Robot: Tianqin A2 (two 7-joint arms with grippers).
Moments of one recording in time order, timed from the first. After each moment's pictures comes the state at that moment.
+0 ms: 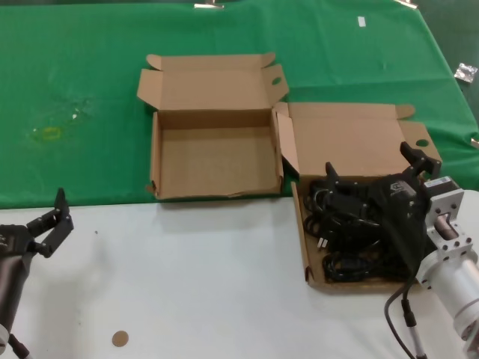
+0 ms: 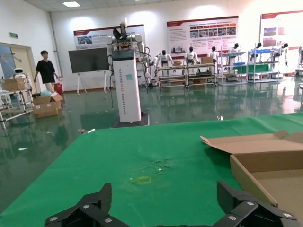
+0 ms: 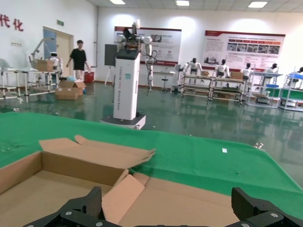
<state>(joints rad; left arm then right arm) 0.00 -0.30 1.60 -1.60 -1.80 0.00 0.00 0.03 0.28 -1.60 1.60 1.77 -0.06 -0.02</state>
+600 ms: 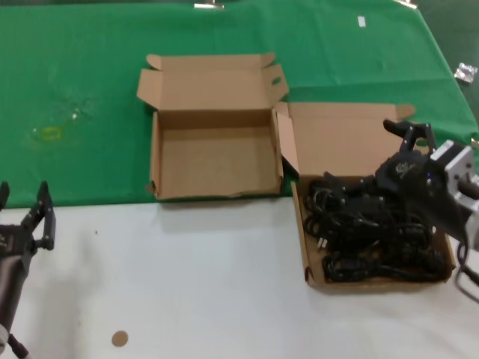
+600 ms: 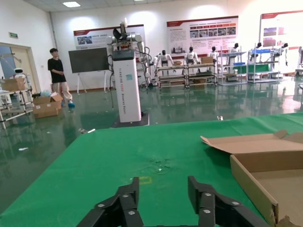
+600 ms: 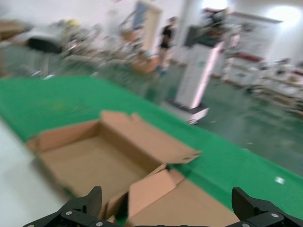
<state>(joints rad) 0.00 -0.30 1.60 -1.60 -1.80 0.00 0.00 0.18 0.76 -1.82 1.61 1.74 -0.24 0.23</state>
